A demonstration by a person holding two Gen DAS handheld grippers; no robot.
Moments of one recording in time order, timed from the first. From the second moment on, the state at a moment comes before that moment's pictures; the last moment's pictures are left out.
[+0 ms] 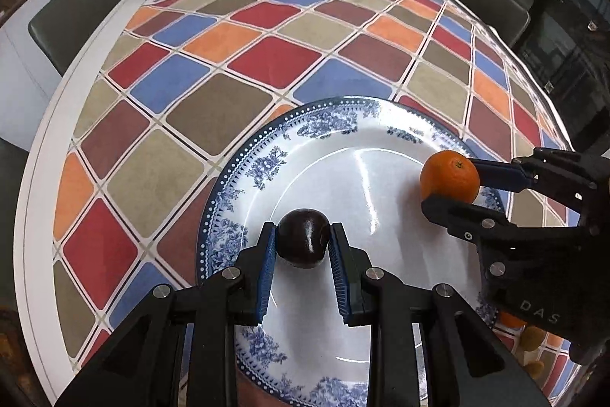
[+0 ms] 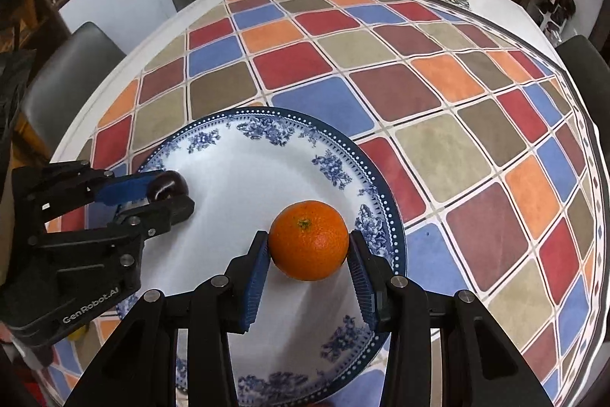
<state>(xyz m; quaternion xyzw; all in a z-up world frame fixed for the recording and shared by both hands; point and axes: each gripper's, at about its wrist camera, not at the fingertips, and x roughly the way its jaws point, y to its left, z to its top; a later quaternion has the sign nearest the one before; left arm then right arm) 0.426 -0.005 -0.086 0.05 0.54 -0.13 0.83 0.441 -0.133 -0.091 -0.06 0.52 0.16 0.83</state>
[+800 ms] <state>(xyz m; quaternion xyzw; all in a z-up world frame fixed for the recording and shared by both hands) 0.391 0.005 -0.045 0.05 0.51 -0.11 0.85 0.421 -0.140 -0.068 -0.07 0.49 0.15 0.85</state>
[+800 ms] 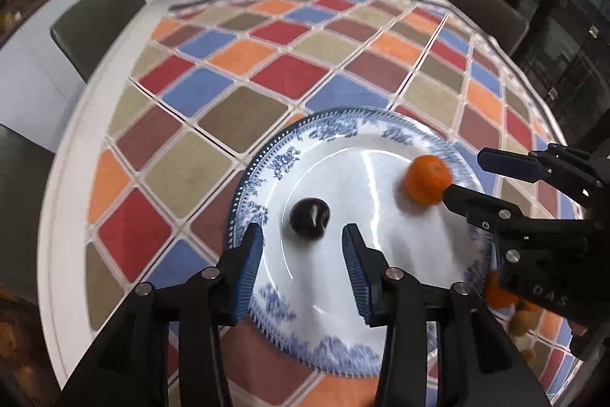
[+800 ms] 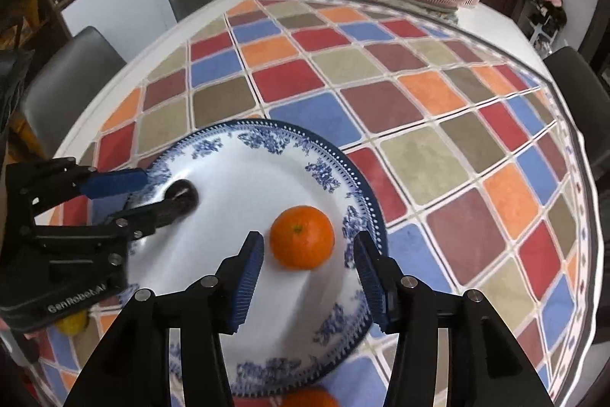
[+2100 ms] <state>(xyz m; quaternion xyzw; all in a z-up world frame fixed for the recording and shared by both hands) 0.148 0.009 0.017 0.08 0.36 -0.11 0.92 0.185 -0.170 0.004 -0.07 0.35 0.10 0.93</state>
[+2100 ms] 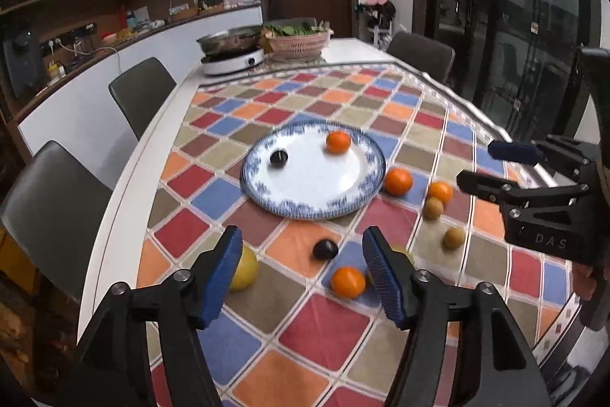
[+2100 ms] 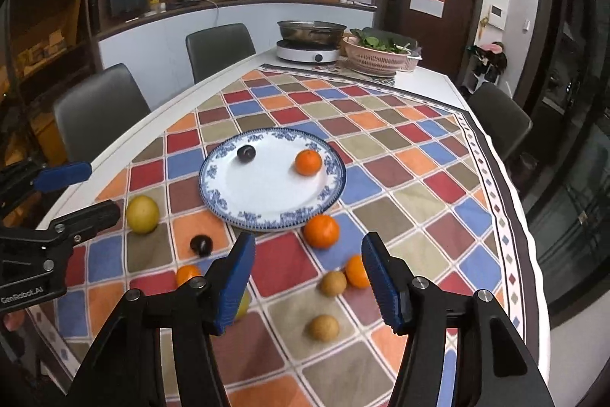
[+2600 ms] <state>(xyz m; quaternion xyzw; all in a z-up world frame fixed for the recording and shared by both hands) 0.146 0.003 -0.036 0.10 0.40 -0.15 0.90 0.172 -0.176 -0.044 -0.08 0.41 0.07 0.91</state>
